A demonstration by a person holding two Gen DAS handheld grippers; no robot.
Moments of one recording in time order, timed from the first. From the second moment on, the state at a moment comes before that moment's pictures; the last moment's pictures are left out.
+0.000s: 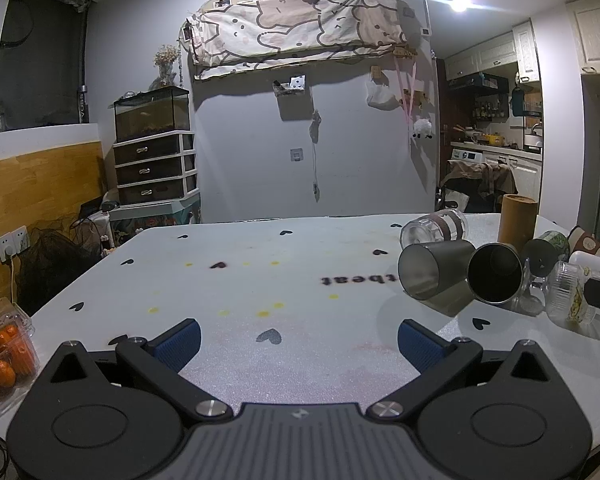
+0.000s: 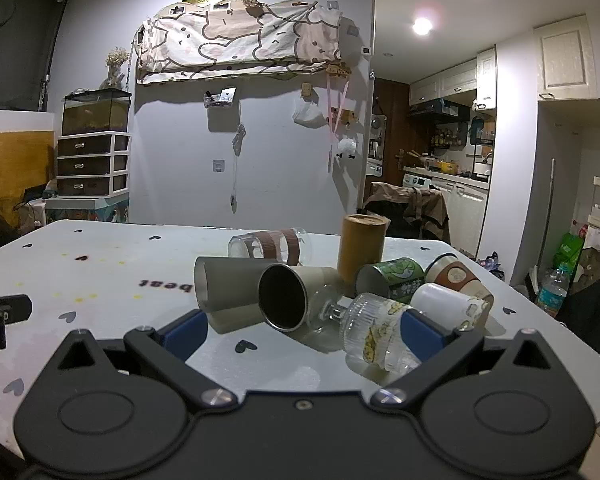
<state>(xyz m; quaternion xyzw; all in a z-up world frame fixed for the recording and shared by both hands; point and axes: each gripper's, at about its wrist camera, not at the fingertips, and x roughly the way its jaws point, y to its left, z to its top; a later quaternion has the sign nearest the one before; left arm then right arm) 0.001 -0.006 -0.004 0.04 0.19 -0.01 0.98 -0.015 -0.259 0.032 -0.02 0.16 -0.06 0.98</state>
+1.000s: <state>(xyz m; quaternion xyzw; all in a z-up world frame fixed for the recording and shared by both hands) 0.003 -0.010 -0.005 0.04 0.19 -0.01 0.98 -0.015 -0.259 0.036 -0.02 0.16 -0.06 0.98</state>
